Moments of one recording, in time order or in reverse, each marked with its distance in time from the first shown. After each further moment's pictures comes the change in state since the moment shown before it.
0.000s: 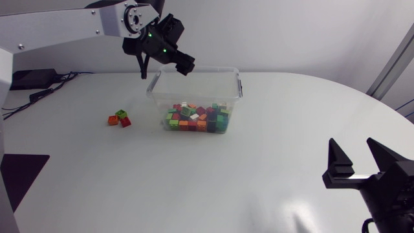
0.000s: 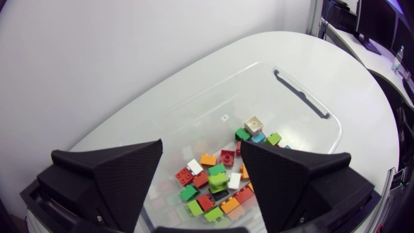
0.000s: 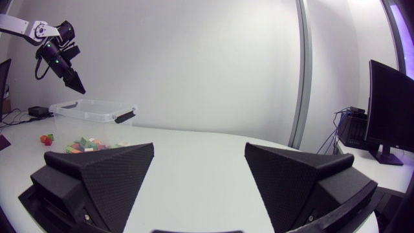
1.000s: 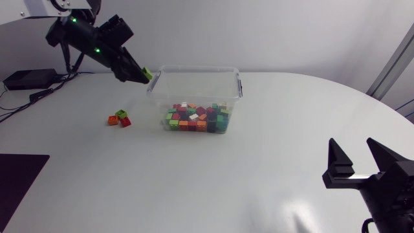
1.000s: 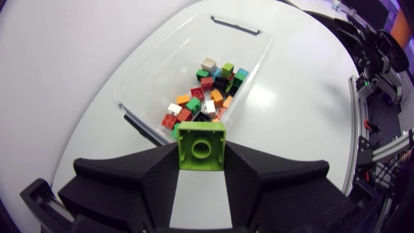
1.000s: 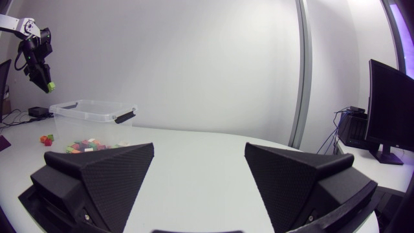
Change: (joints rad) left arm 0.253 -0.154 -0.061 -0.447 0.401 0.571; right arm 0.000 0.000 0.000 0.000 0.000 0.003
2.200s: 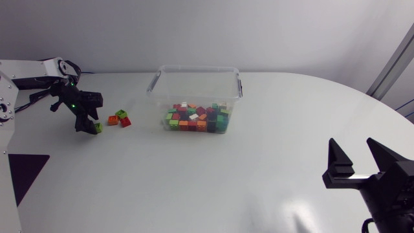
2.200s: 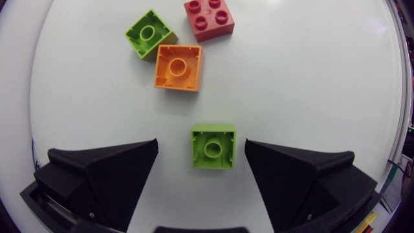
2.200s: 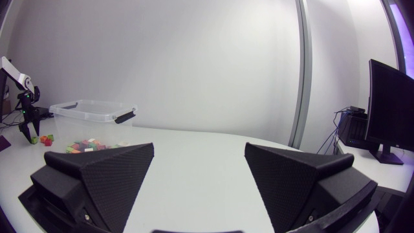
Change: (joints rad) left arm 0.373 0.522 0.141 -0.008 -0.416 0.646; right arm 0.000 0.000 0.000 0.000 0.000 0.001
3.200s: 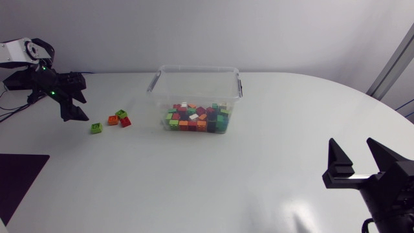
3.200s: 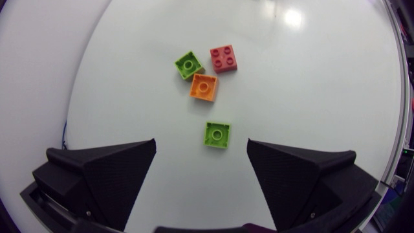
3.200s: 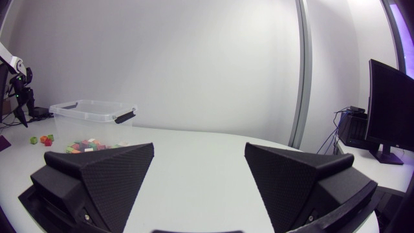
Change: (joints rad) left arm 0.044 -0.286 -0.206 0.103 0.125 -0.067; right arm 0.000 0.000 0.000 0.000 0.000 0.000
